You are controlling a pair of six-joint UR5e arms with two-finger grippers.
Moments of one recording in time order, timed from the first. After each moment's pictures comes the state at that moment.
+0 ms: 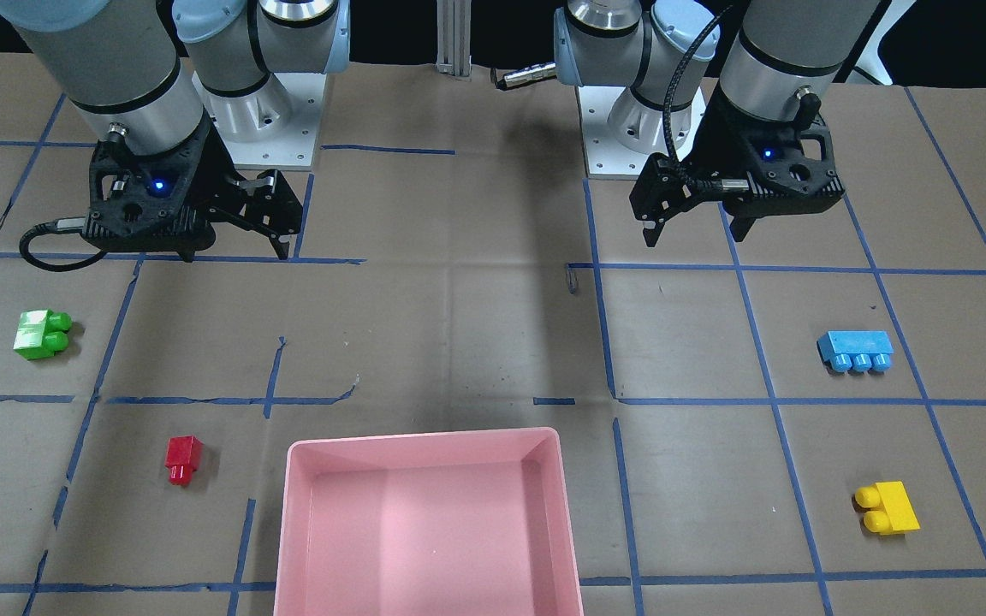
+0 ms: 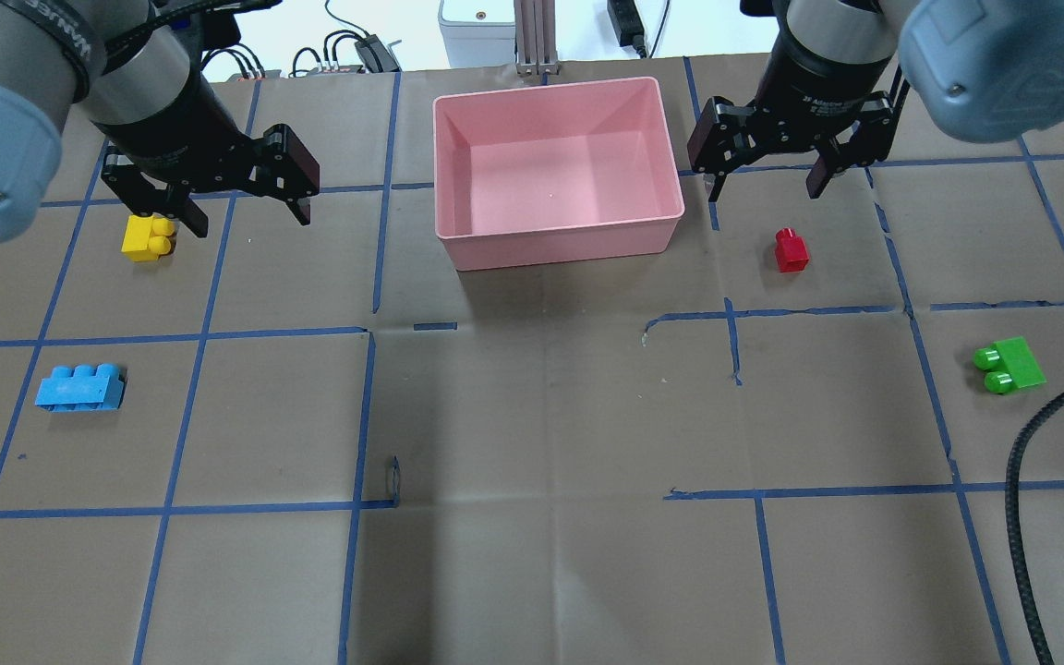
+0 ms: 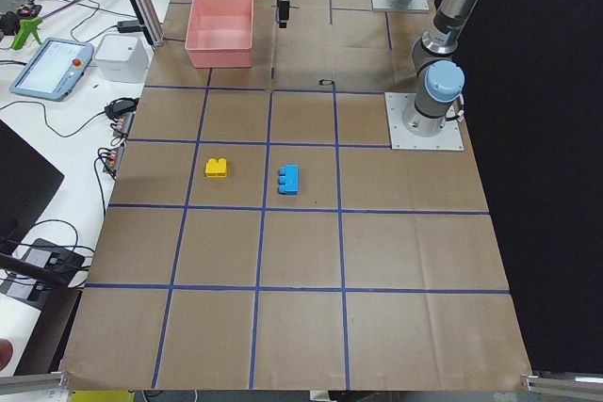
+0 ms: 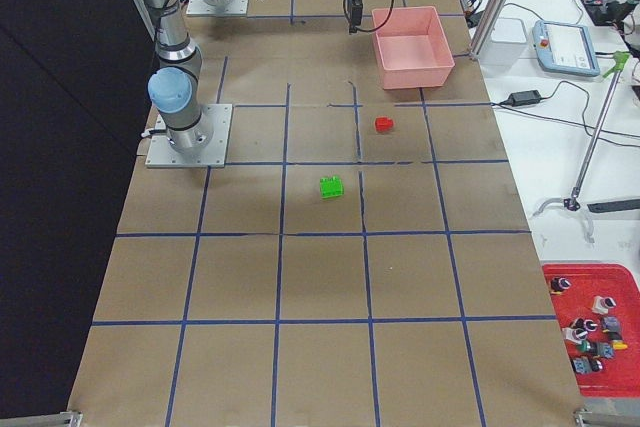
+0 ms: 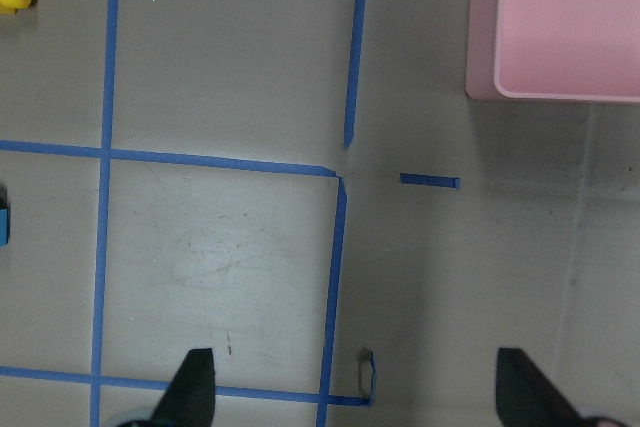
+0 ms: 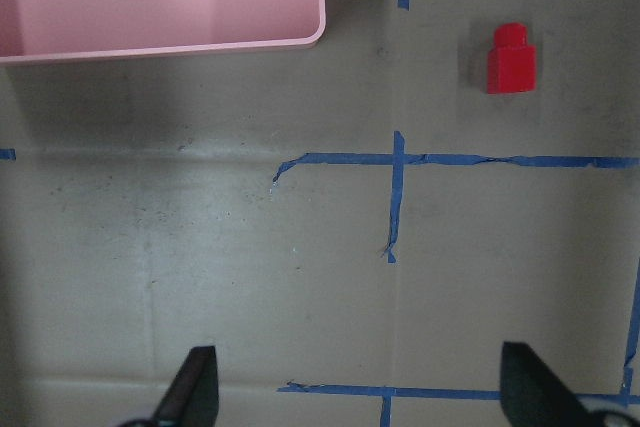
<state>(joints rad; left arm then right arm) -1.56 -1.56 -1.60 -1.49 1.58 -0.08 1.62 -1.49 1.53 -1.61 -1.52 0.03</state>
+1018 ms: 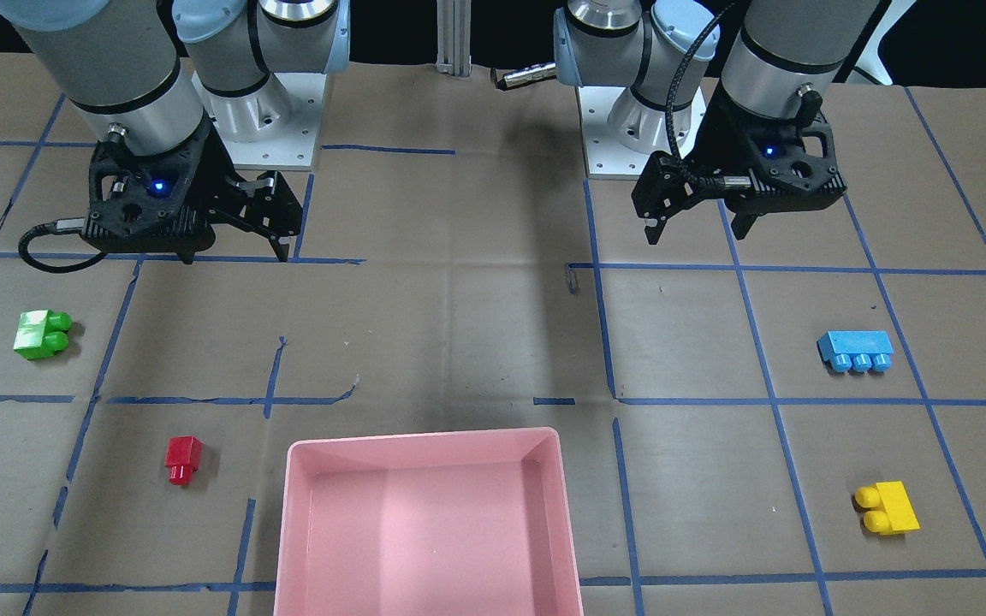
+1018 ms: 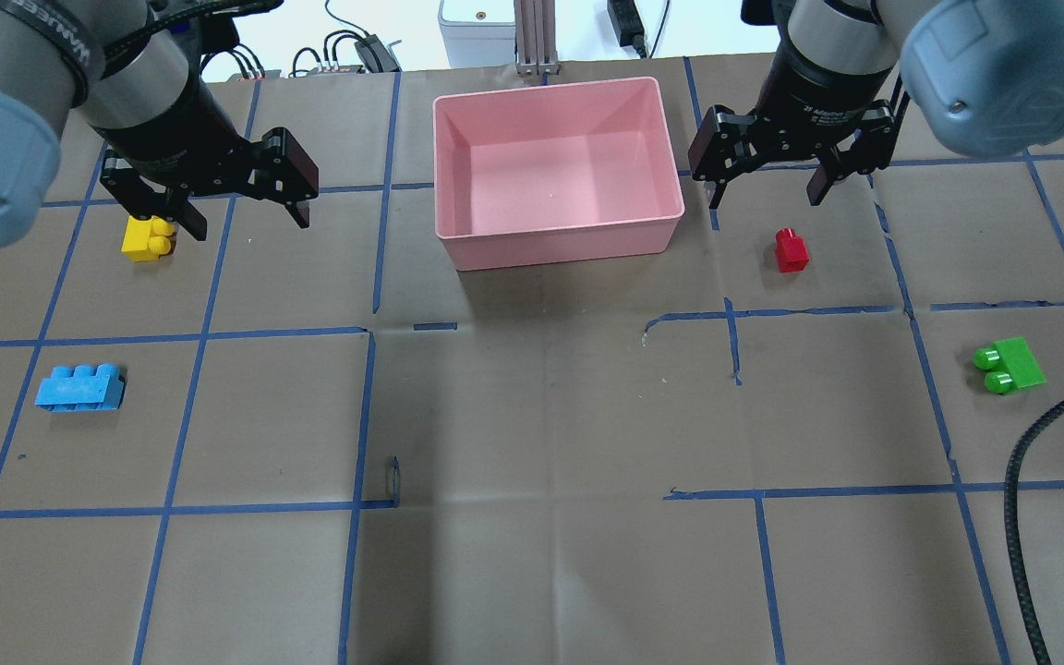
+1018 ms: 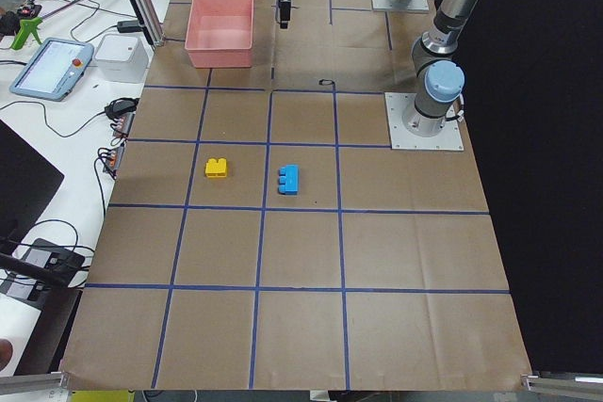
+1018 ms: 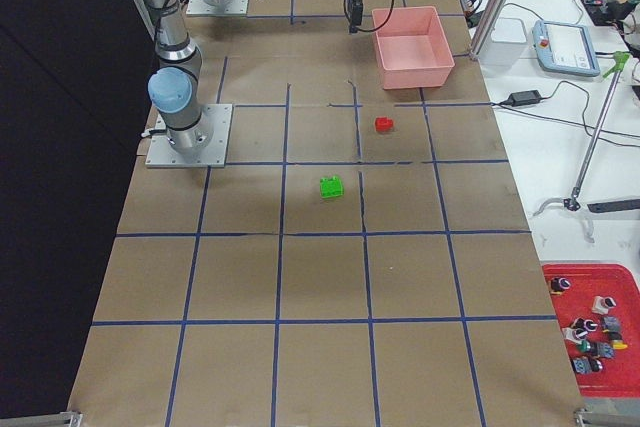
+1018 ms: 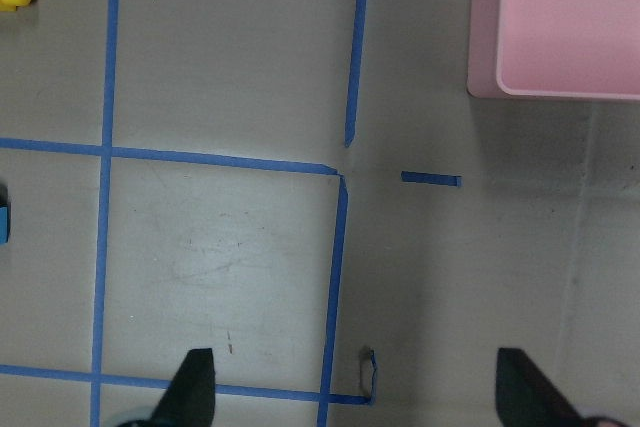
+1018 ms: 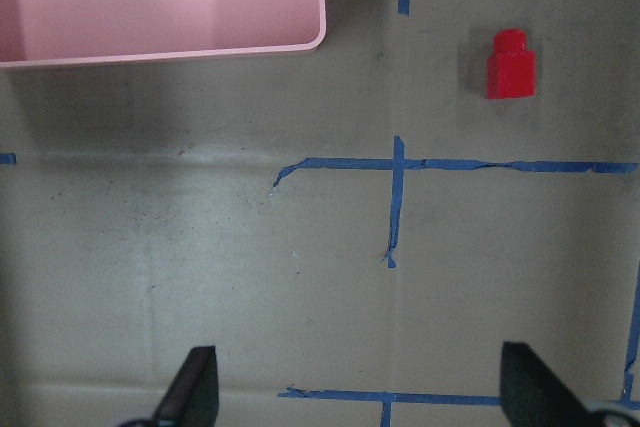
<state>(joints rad) -1.55 -1.55 -1.61 -1.49 1.58 -0.07 1.62 -1.49 1.53 -1.62 -1.52 0.03</state>
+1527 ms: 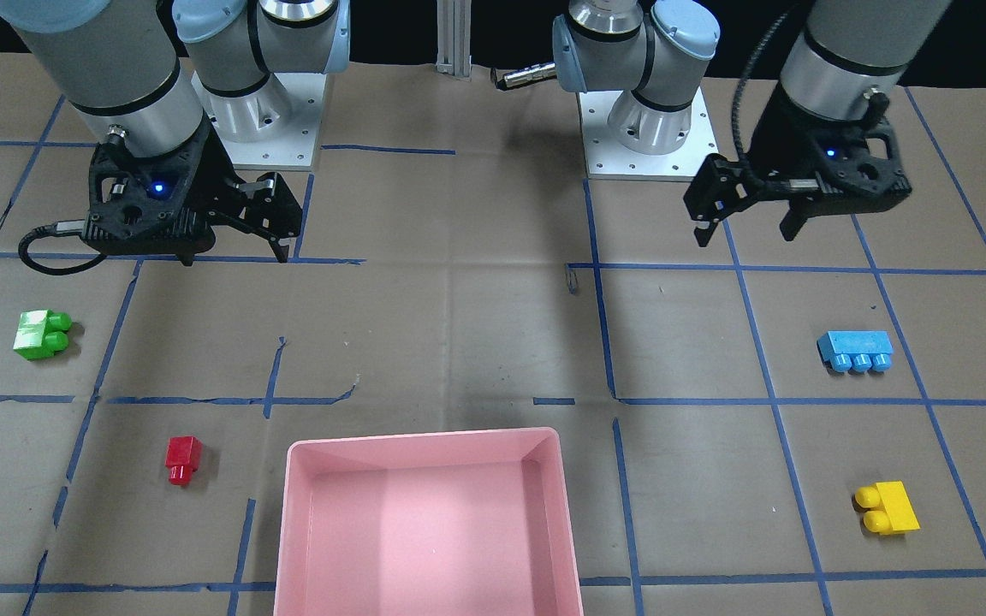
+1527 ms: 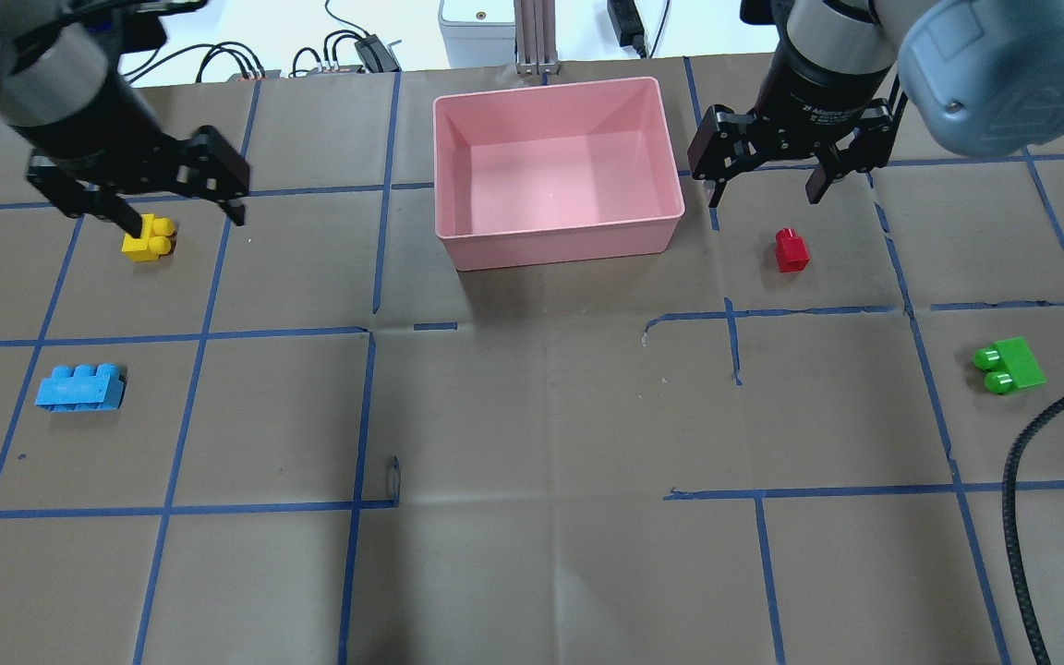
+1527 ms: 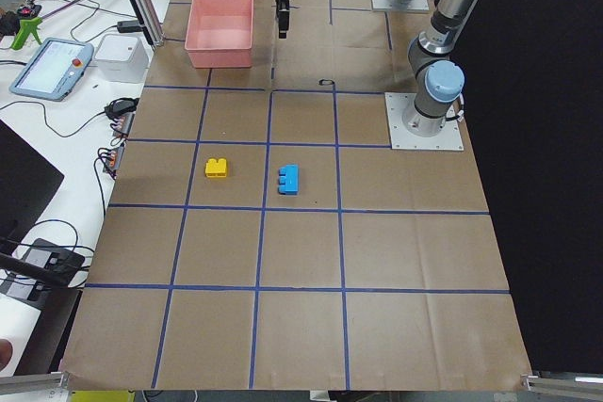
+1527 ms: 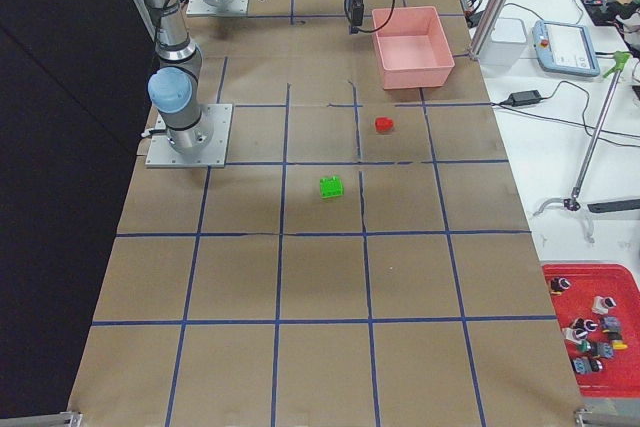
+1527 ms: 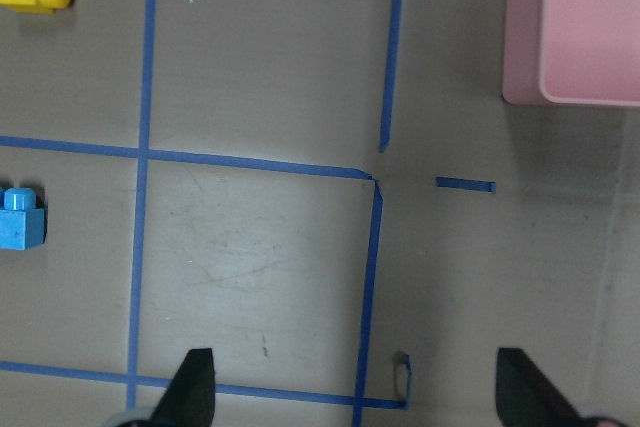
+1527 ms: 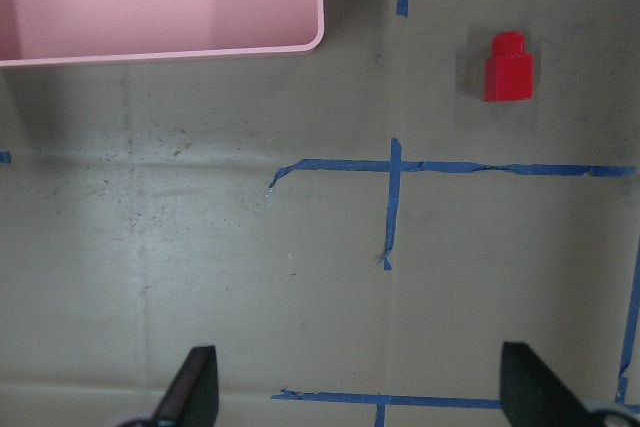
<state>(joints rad) -1.33 -1.53 -1.62 -1.50 1.58 0.16 1.62 -1.48 1.53 -1.62 -1.54 0.01</state>
